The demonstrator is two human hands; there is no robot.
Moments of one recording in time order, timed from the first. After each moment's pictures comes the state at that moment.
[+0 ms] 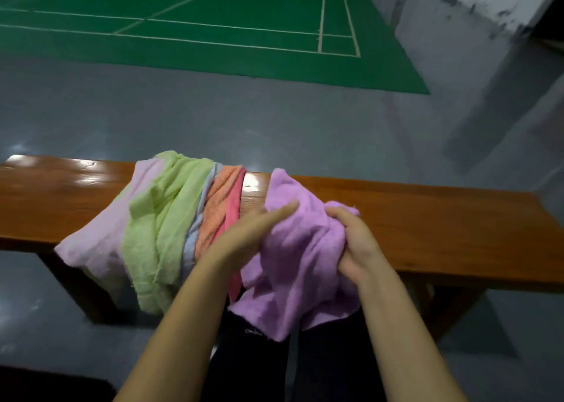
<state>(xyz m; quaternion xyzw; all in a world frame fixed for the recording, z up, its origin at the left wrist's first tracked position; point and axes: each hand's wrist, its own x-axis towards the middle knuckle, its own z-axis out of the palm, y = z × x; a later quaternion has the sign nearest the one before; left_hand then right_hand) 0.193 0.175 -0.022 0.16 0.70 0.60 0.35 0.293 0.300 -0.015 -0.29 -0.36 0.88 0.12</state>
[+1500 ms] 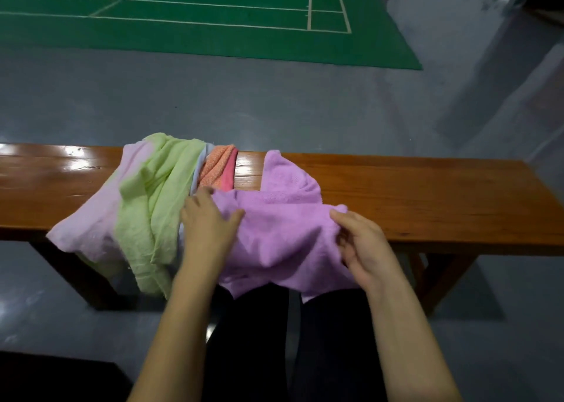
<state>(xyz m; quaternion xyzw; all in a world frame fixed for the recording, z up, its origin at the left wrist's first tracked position) 0.200 0.130 -0.055 0.12 0.93 0.35 0.00 0.335 0.295 -0.051 -0.35 -0.40 0.83 0.18</state>
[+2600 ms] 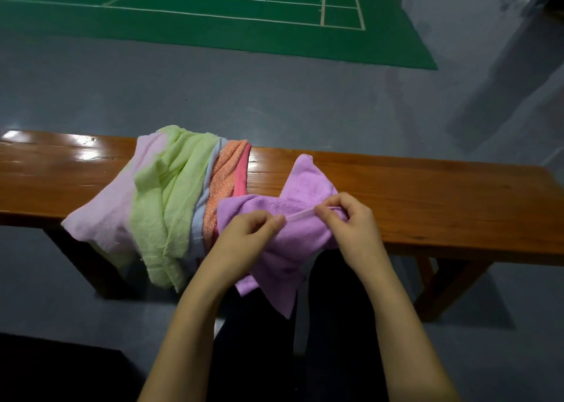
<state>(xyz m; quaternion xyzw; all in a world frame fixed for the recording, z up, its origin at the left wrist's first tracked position) 0.232 0.119 -0.038 0.26 0.78 0.52 0.21 0.315 0.278 -0.043 -0.24 -0.77 0.55 0.21</state>
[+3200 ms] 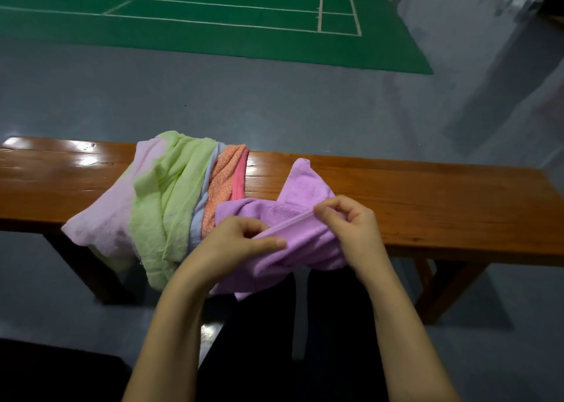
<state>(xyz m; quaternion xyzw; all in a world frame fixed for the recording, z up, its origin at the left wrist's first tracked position) 0.223 0.107 -0.030 0.28 0.78 0.48 0.30 0.321 0.278 -0.038 -0.22 -0.71 0.63 0.22</state>
